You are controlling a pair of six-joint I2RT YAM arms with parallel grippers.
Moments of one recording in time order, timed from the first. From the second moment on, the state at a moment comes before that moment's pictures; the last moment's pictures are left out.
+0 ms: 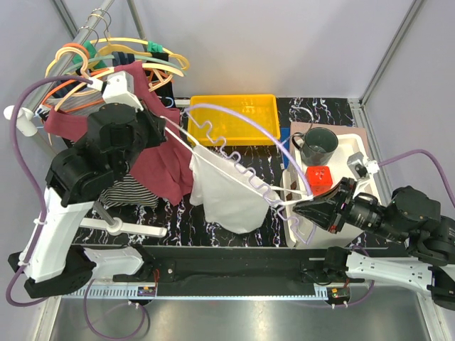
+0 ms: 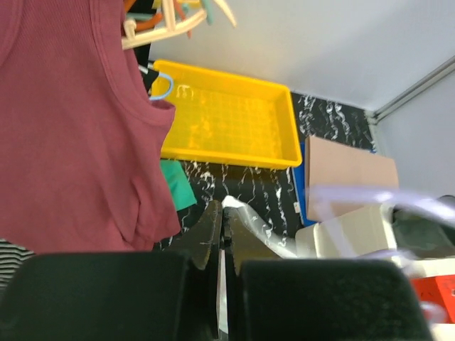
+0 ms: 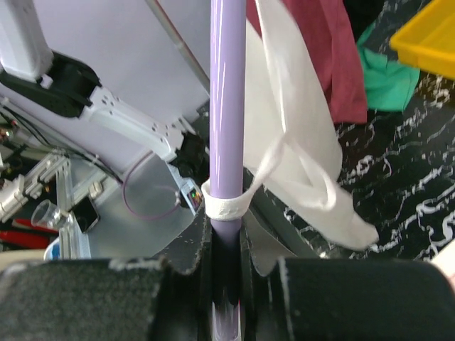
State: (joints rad) left arm -0.75 1.18 1.92 -1.07 -0.57 -0.56; right arm 1.19 0.55 1.24 -0.79 0.10 0.52
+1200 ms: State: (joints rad) left arm -0.72 1.24 1.93 -0.78 0.16 -0.79; right arm 1.19 0.82 1.22 -0.49 0.39 0.47
